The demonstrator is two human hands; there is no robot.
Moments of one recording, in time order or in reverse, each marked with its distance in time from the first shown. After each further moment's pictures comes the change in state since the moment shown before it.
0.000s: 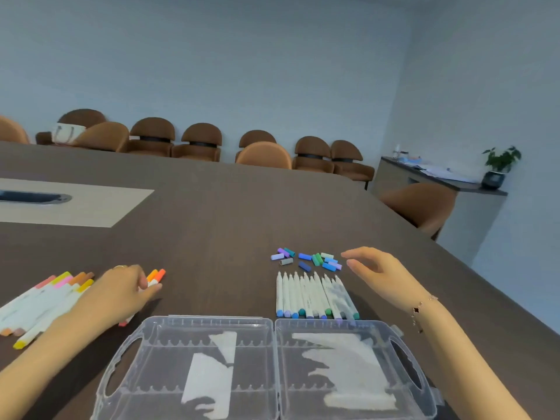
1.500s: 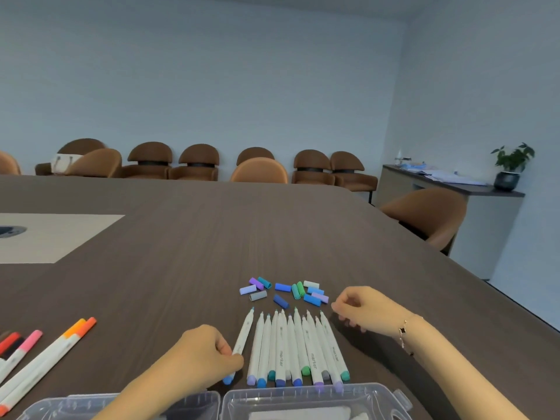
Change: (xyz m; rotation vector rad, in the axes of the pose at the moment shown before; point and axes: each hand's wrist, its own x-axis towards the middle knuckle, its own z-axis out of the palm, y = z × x) left_hand -0.012 0.195 0.058 -0.385 -0.480 0.002; right_hand 0.076 0.092 0.021 0.025 -0.301 0.170
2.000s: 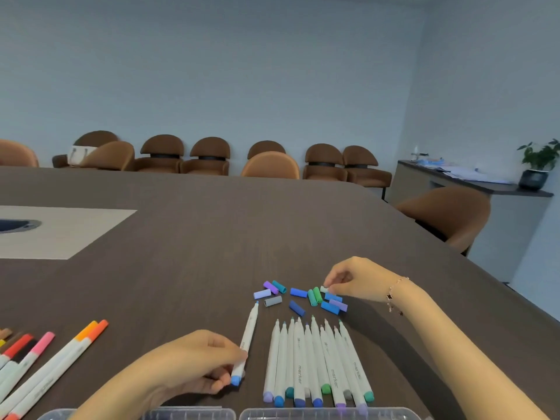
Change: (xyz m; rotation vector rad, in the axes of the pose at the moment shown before) left_hand 0.005 -0.013 -0.034 -0.555 -0.356 -0.133; right_hand 0.067 -0.034 -0.020 -0.169 -0.063 -0.243
